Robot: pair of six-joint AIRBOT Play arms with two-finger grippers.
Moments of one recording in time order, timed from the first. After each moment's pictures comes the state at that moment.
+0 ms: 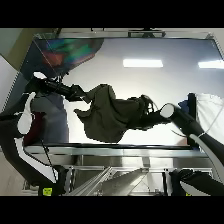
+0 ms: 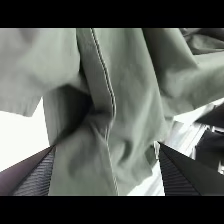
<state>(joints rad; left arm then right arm) 0.12 -1.86 1.50 0.69 -1.50 -1.07 0.45 -1.26 0.78 -0.82 0.93 1.52</state>
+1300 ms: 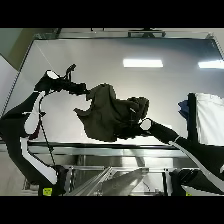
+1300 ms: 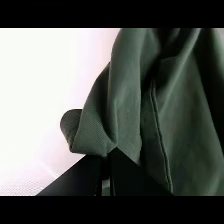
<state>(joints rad) 0.02 -1.88 1.55 0.84 -1.17 -1.12 0.67 -1.41 0.71 -0.51 0.62 1.44</state>
